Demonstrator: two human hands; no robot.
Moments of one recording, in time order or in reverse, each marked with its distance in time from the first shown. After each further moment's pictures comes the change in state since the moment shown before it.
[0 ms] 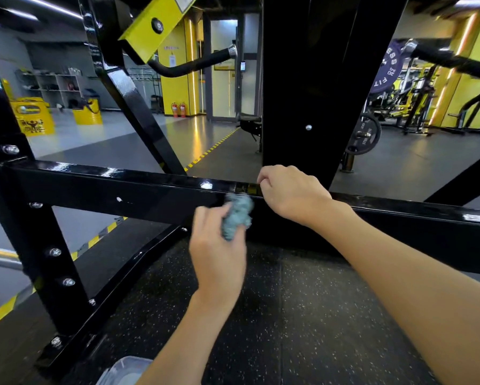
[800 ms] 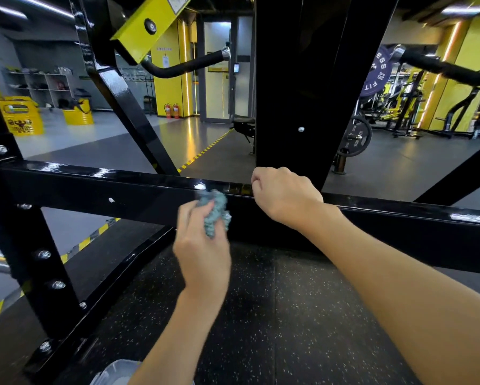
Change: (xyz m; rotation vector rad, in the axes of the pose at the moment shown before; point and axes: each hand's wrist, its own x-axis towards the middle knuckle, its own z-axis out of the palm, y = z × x) left_hand 0.007 -0.010 -0.004 0.030 0.077 0.070; right_hand -0.005 -0.002 0.000 -0.053 0.035 -0.008
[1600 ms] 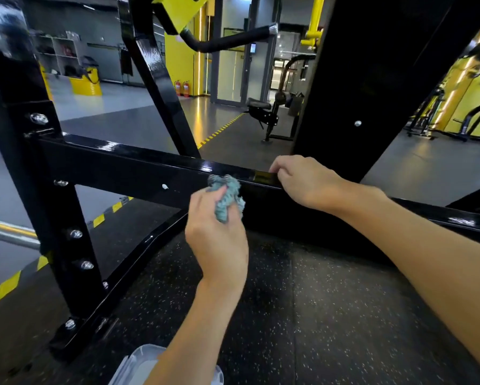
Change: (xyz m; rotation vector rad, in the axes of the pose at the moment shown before) left_hand 0.036 -0.051 -0.035 -0.121 0.094 -0.209; right_hand 0.053 -0.062 0.022 0.070 -0.202 0.003
